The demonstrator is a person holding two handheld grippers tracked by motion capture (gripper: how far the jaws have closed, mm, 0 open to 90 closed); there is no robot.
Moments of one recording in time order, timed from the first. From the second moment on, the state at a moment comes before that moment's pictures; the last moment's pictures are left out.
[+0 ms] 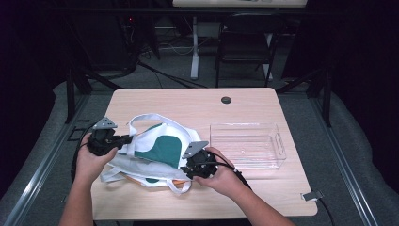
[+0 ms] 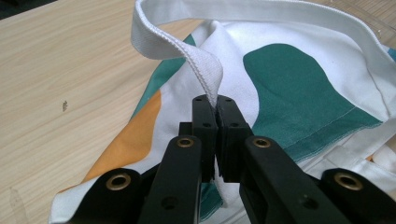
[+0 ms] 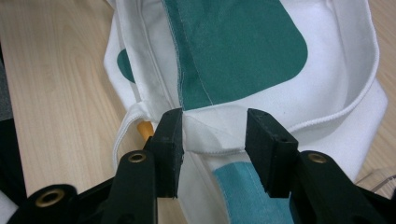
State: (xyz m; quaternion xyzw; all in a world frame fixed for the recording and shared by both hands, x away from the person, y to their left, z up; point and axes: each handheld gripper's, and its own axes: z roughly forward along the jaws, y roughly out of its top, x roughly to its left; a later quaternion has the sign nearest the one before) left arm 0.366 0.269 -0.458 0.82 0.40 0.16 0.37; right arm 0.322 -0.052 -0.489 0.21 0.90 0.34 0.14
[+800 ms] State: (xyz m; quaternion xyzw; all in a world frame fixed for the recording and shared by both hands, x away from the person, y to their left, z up) left arm 0.366 0.270 -0.458 0.82 0.41 0.16 0.37; right arm 0.330 -0.012 -0.499 0.18 0.92 0.31 0.15
